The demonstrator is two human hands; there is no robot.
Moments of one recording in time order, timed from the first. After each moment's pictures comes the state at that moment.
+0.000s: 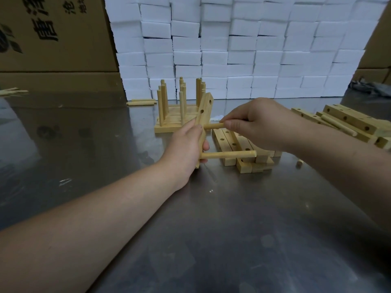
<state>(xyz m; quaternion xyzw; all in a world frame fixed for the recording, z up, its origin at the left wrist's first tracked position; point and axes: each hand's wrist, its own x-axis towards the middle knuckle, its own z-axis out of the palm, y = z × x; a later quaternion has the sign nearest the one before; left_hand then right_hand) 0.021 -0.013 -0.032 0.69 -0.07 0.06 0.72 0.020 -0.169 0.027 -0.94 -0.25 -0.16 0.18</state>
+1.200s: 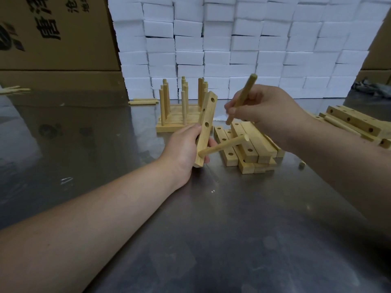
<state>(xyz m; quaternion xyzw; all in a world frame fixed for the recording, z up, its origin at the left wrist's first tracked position) 0.015 -0.009 -0.027 0.62 -0.06 0.02 0.78 0.022 -0.162 0.028 -0.82 -0.19 -0.13 0.53</state>
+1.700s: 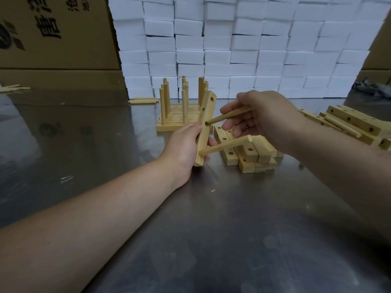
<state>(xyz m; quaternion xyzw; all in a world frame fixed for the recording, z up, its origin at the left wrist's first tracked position) 0.014 -0.010 -0.026 0.62 -0.05 0.02 0.78 0.019 -0.156 0.030 -0.77 -0.16 0.01 0.62</state>
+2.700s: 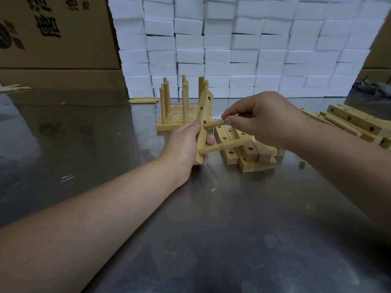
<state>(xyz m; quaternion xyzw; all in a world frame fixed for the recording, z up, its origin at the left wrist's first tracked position) 0.020 -0.009 -0.031 0.64 -0.04 0.05 0.77 0.014 -0.163 0.029 -0.92 -0.24 -0.18 0.25</state>
